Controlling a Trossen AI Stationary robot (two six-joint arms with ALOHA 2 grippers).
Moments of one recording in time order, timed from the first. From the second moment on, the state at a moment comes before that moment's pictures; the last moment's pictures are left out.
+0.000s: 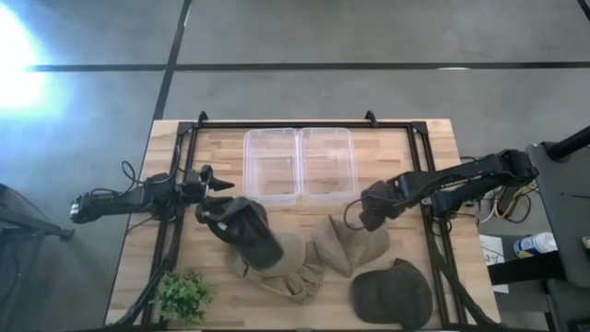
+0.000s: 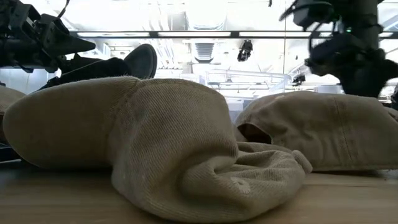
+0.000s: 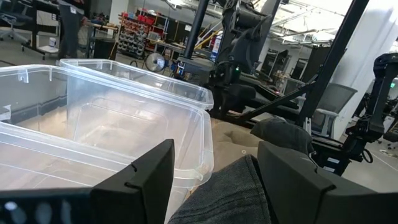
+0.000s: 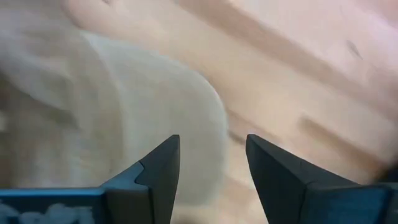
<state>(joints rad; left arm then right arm) 0.08 0.02 0.01 0.02 0.00 -0.29 0.12 1.27 0.82 -1.04 -0.05 1.23</state>
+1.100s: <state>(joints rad) 0.08 0.02 0.01 0.02 0.00 -0.29 0.13 0.83 0.13 0.05 -0.38 1.41</state>
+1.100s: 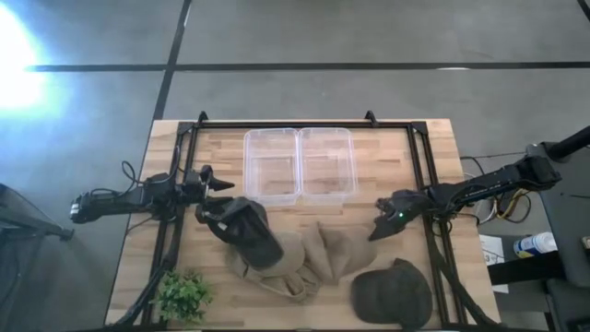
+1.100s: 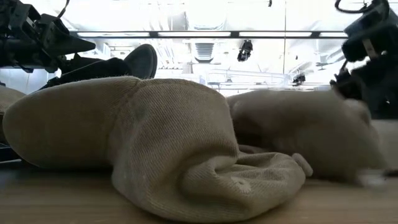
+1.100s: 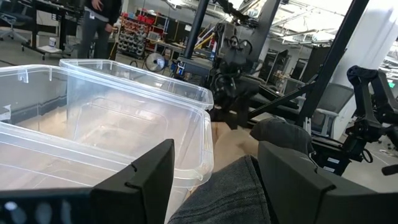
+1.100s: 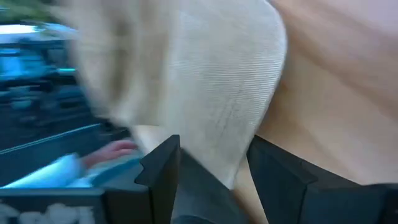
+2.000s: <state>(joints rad) 0.08 0.02 0.01 0.02 0.00 -0.29 0.13 1.05 0.13 0.37 -0.40 1.30</state>
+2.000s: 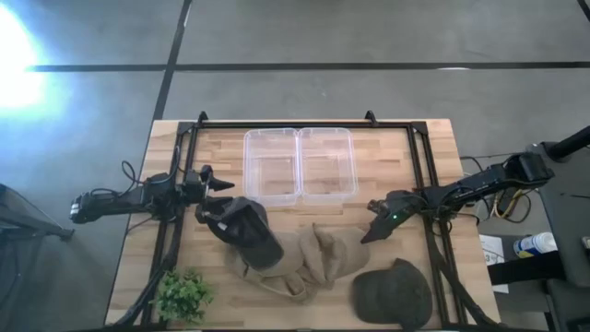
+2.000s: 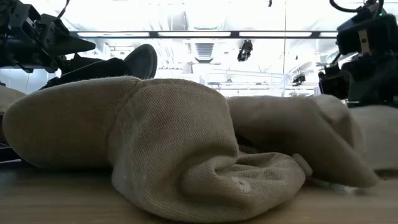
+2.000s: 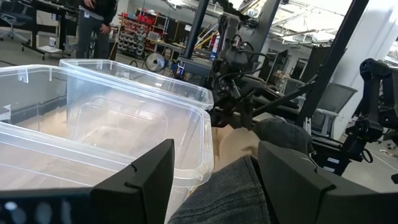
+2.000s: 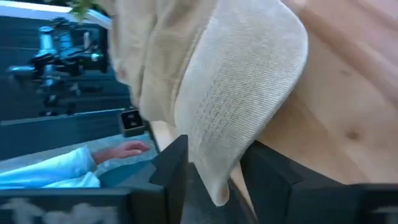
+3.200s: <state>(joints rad) 0.08 0.02 0.01 0.02 0.00 -0.29 -0.09 0.89 0.89 -0.29 -0.03 0.62</state>
